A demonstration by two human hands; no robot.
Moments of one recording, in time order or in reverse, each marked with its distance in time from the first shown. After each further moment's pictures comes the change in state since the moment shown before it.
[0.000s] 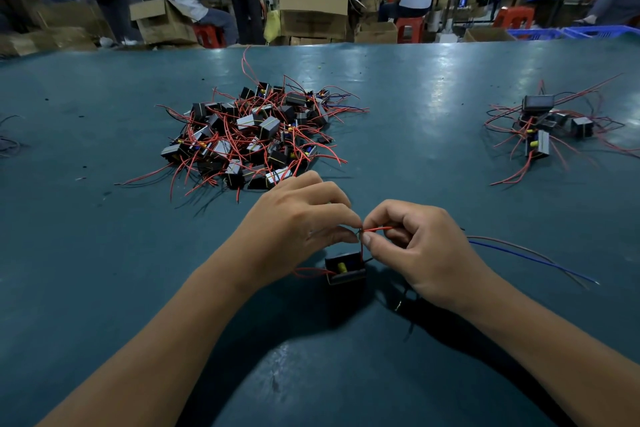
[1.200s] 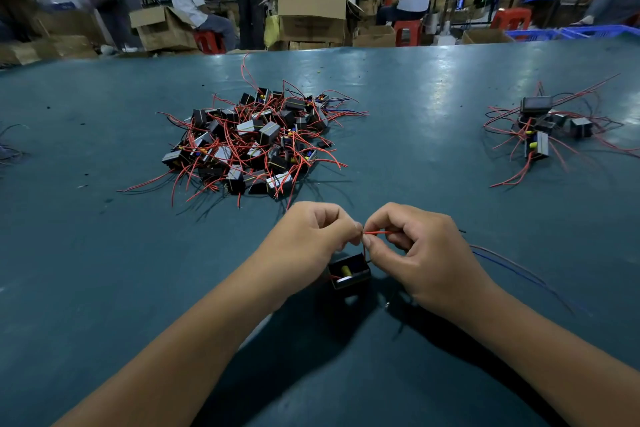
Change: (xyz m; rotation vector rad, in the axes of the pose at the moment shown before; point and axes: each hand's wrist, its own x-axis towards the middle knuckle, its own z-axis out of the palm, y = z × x) left_hand 0.008 0.033 0.010 -0.785 -0.052 -0.899; right_hand -0.003 0.003 0.005 -0.112 0.095 -0.097
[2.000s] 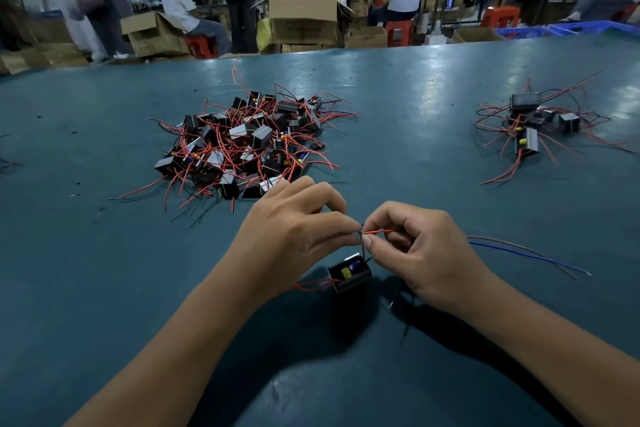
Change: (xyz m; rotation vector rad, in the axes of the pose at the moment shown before) left_hand 0.006 -0.007 -0.024 0.844 0.195 0.943; right_hand -0.001 0.002 -0.007 0.120 -0.046 0.058
